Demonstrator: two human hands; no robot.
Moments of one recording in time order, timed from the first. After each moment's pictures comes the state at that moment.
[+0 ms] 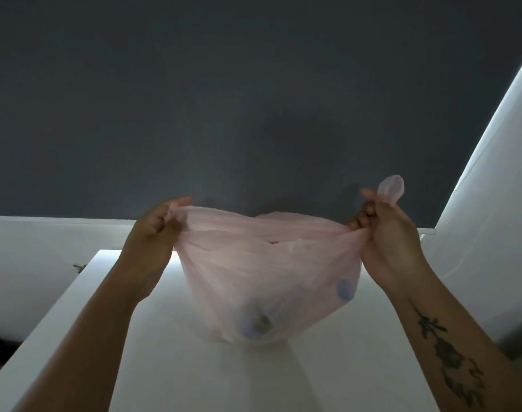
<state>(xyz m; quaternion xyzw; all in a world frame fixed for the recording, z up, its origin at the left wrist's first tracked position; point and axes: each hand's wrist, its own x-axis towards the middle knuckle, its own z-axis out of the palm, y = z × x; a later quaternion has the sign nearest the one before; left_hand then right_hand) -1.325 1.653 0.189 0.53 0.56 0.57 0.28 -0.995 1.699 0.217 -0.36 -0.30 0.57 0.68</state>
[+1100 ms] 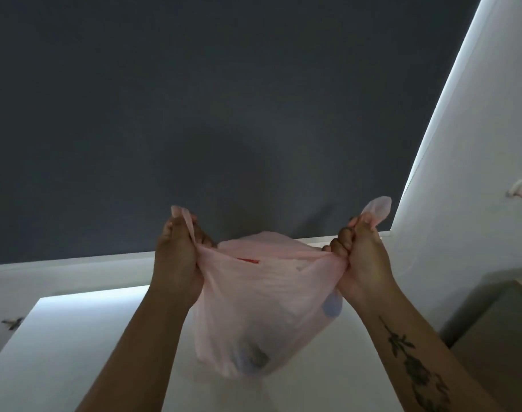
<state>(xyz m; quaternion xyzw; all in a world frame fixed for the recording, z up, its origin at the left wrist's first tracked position) -1.254 1.709 0.201 0.30 0.39 0.69 0.53 -1.009 1.688 0.212 -0.39 -0.21 0.53 0.73</state>
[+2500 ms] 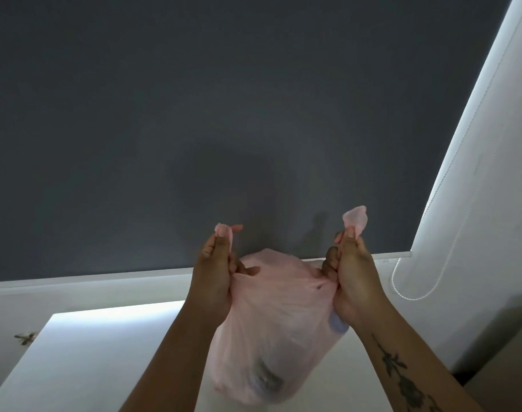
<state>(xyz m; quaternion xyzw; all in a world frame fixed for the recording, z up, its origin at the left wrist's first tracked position) -1.237 1.726 0.186 0.39 0.39 0.64 0.54 -1.037 1.716 0.200 -0.44 -0.27 0.52 0.68</state>
